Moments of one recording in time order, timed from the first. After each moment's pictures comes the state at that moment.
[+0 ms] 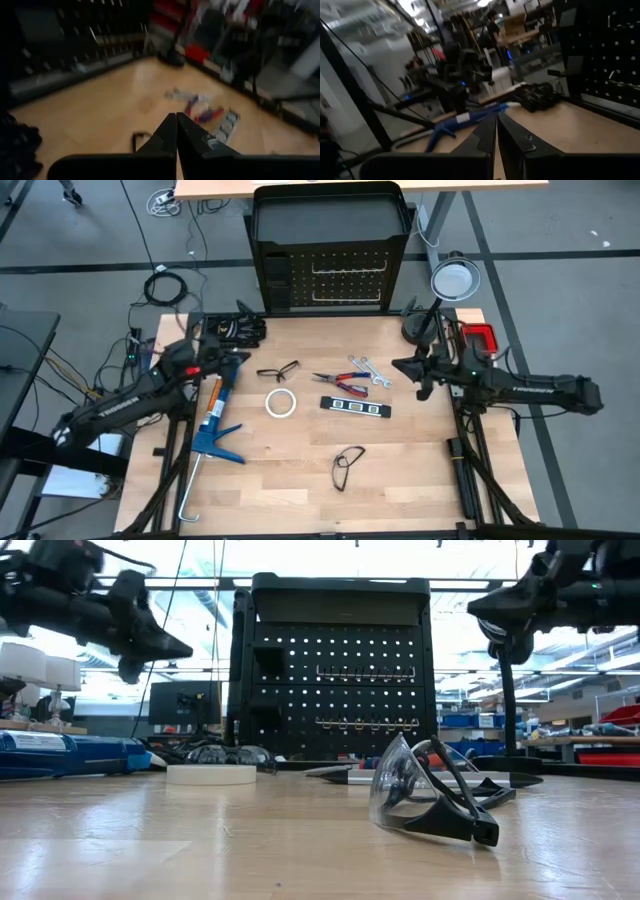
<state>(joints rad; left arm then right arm) 0.58 0.39 0.23 -0.04 0.20 -0.33 -0.23 0.44 0.15 0.36 -0.02 0.35</state>
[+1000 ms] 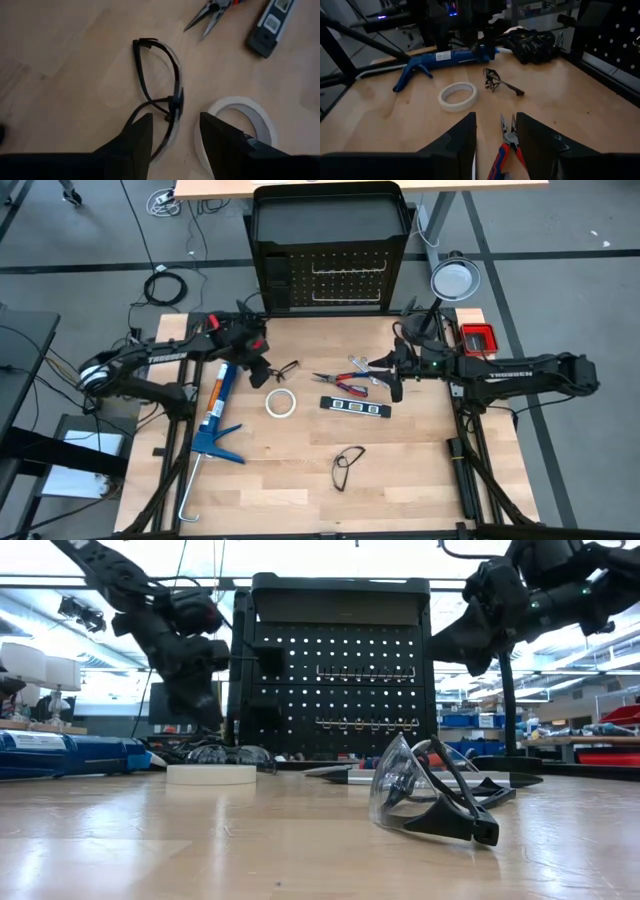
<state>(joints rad) 0.58 1.26 0.65 -0.34 0.30 -0.03 -0.26 0.93 0.35 0.32 -0.10 0.14</state>
